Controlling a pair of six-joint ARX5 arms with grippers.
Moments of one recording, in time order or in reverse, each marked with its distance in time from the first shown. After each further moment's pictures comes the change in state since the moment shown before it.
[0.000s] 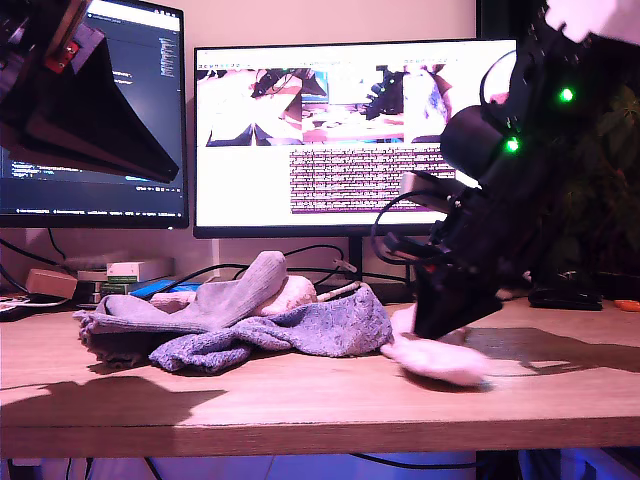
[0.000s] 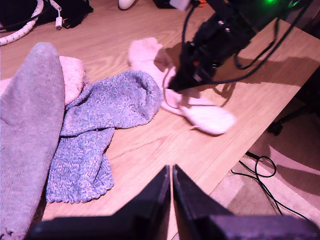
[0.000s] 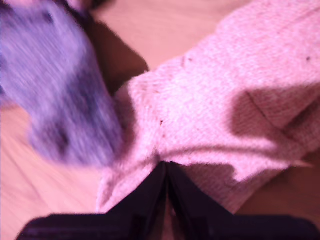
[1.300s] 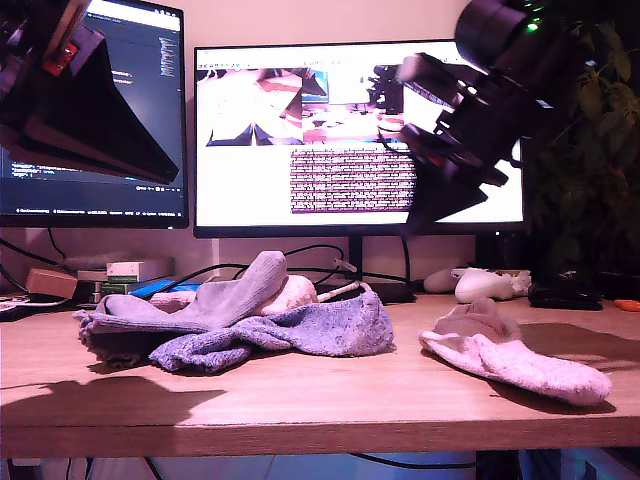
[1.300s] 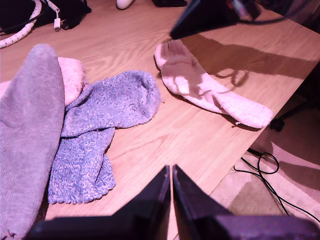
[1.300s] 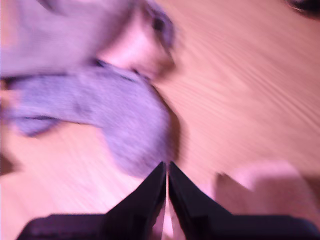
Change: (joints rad) left arm 0.000 0.000 0.000 -0.005 0.000 0.026; right arm 0.000 -0.162 0.125 -0.060 -0.176 -0.210
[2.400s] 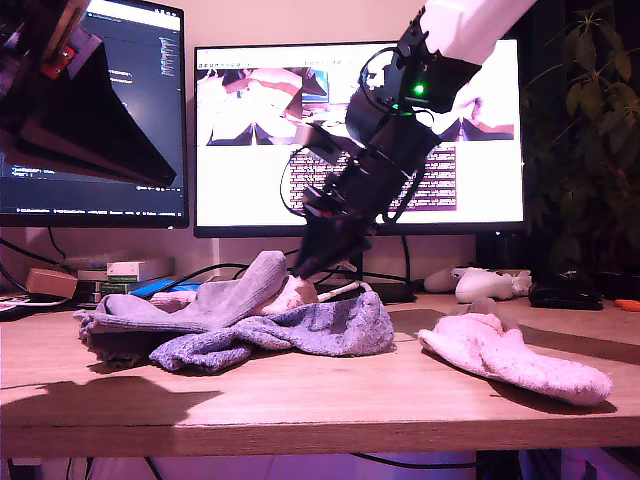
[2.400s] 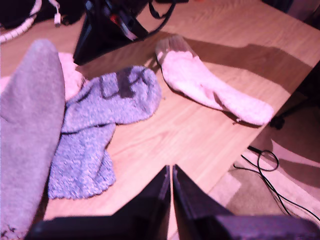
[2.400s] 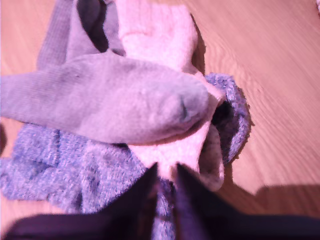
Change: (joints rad) left arm 0.000 0.000 0.000 -0.019 0.000 0.000; right arm 0.090 0.541 0.636 -0.219 -0.079 -0.205
